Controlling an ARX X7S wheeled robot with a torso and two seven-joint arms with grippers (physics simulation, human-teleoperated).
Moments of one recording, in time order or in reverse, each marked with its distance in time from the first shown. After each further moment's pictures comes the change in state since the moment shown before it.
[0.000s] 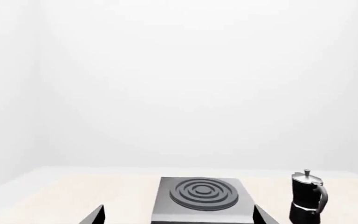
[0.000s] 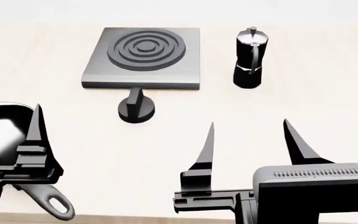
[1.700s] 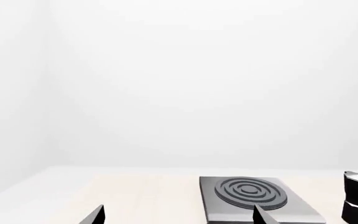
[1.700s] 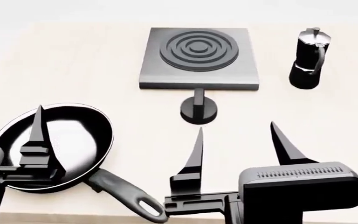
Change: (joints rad) left arm -0.001 -0.043 0.035 -0.025 -0.043 0.036 -0.057; right arm 0.002 0.040 -0.061 0.032 0.043 -0.032 0.054
